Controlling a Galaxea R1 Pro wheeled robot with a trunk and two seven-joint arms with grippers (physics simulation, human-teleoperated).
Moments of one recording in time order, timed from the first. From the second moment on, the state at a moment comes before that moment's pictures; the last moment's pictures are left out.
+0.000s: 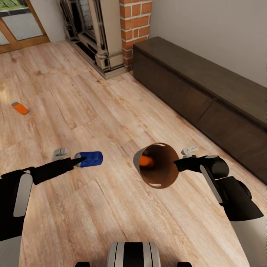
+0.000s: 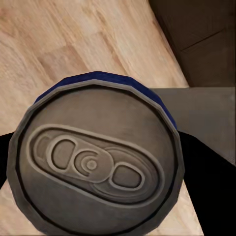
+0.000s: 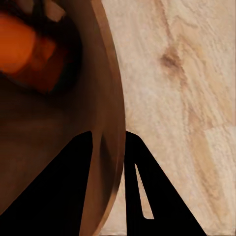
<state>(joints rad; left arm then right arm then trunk) -0.57 0.19 0.29 -1.59 0.36 1.05 -0.67 -0.73 -0.27 0.22 -1.49 -0.08 1.05 0.27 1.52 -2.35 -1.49</state>
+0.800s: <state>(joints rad) -0.63 0.17 0.12 -1.59 0.37 1.05 -0.94 -0.80 -0.21 0.23 -1.16 -0.02 1.05 0.26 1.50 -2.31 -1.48</state>
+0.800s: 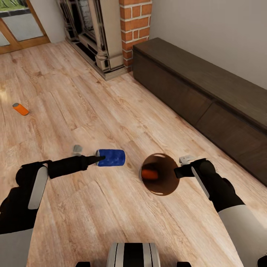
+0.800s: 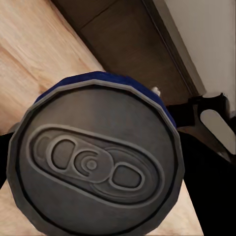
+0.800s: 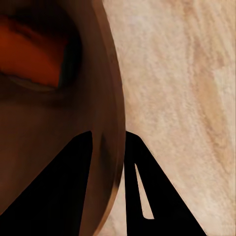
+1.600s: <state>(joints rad) -0.76 -0.05 -0.19 -1.47 0.36 1.05 -0.60 -0.83 -0.14 0.24 -1.16 -0.01 1.04 0.25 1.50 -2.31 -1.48</state>
